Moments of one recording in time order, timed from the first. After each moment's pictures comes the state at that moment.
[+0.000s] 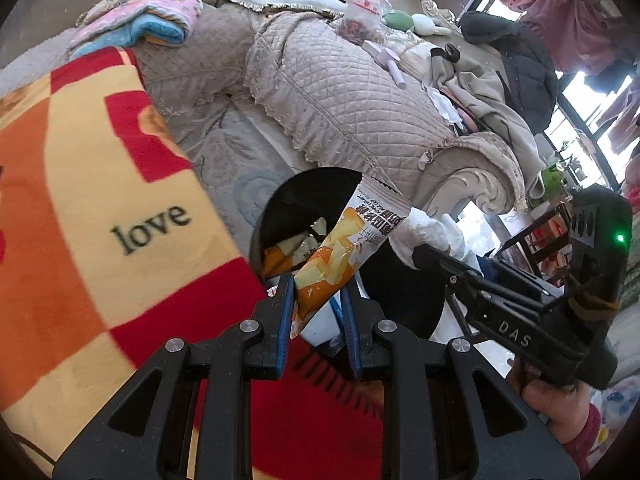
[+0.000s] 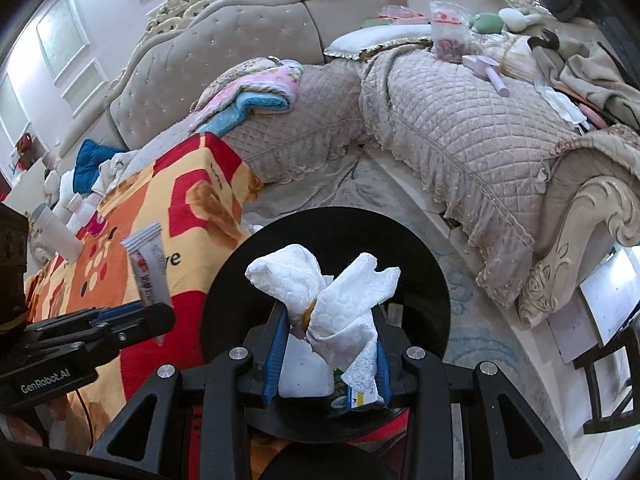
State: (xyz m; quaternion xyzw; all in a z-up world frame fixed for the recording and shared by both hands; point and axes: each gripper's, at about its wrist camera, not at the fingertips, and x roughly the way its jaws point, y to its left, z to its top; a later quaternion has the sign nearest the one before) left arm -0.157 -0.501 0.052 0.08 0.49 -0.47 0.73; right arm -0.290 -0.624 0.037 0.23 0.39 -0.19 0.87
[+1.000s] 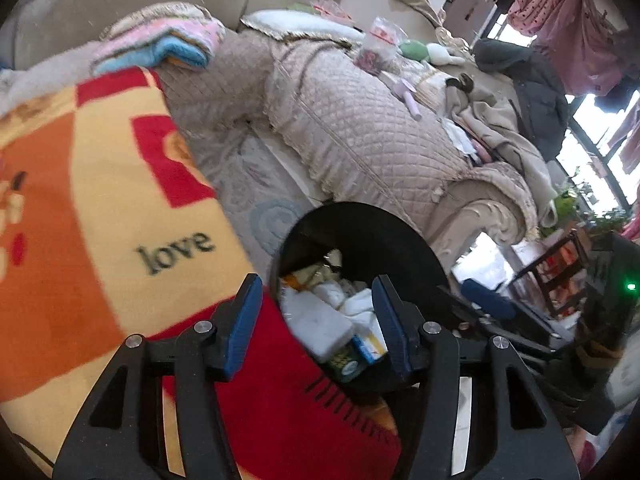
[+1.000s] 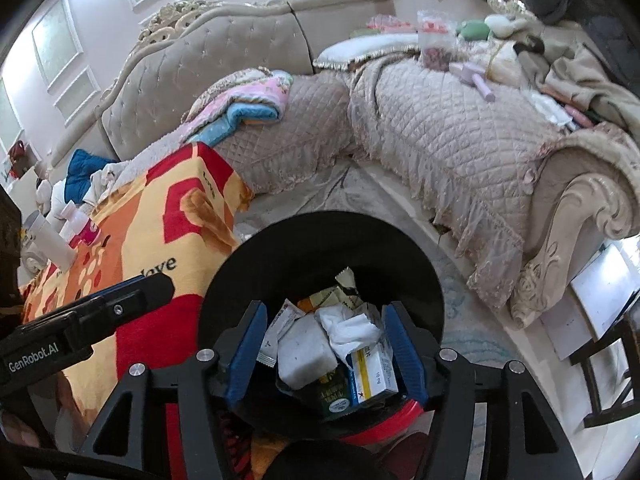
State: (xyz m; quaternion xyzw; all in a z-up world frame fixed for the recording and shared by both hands) left arm -0.155 -0.480 0.067 0.06 0.45 -0.44 0.78; right arm -0.297 -0.610 0.044 0.22 0.36 -0.22 0.88
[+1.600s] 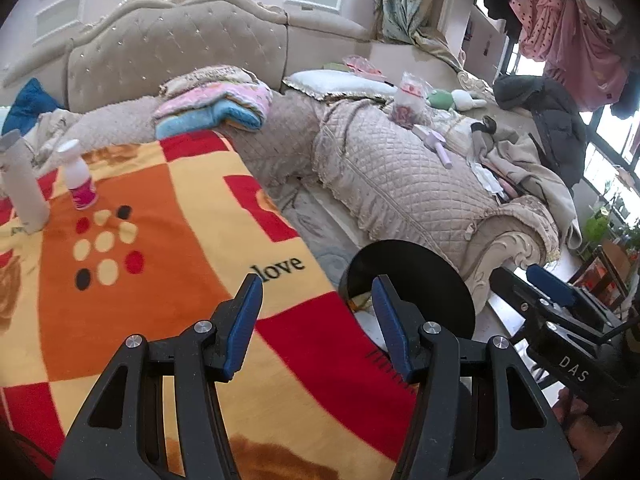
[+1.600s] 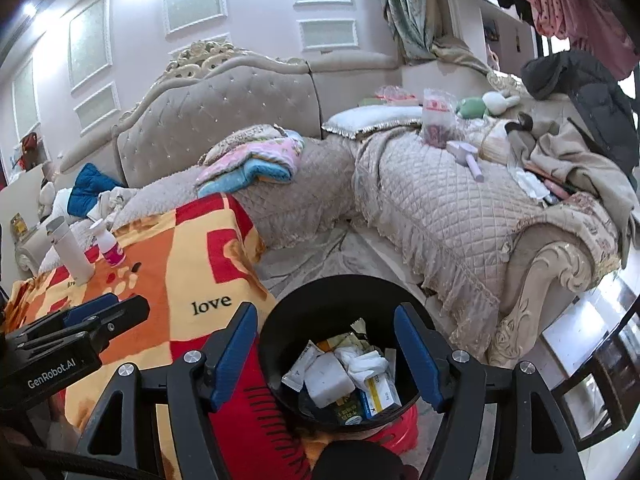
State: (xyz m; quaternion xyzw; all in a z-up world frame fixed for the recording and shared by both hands) left arm -0.184 -0.397 0.118 0.06 0.35 -0.38 0.85; right arm -0.320 -0.539 0.114 0.13 0.28 -0.25 0.92
